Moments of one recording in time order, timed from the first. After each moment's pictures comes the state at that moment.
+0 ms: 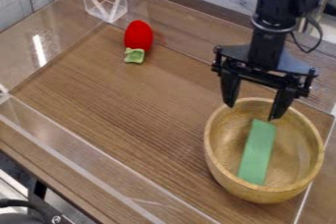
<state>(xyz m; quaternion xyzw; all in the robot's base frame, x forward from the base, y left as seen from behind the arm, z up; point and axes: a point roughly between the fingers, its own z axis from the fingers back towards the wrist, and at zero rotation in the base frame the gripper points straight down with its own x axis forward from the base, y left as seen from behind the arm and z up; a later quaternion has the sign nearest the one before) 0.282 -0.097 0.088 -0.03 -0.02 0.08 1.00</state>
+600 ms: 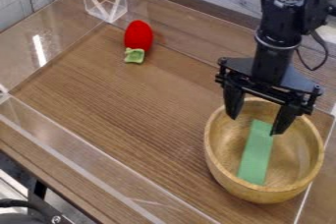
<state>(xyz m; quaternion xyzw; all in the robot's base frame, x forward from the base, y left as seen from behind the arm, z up) 0.276 -0.097 0.079 -0.02 -0.02 0.05 1.00</state>
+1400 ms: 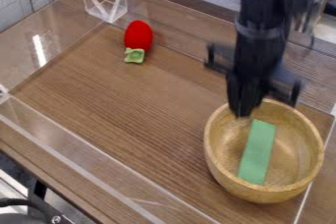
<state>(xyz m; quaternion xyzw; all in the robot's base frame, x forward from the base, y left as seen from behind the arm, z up) 0.265 -0.079 0.112 -0.04 -0.05 -0.07 1.00</state>
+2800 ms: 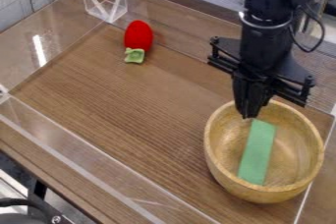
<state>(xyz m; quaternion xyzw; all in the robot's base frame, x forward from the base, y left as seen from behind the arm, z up) 0.254 -0.099 0.111 -0.04 -0.06 -0.07 0.99</state>
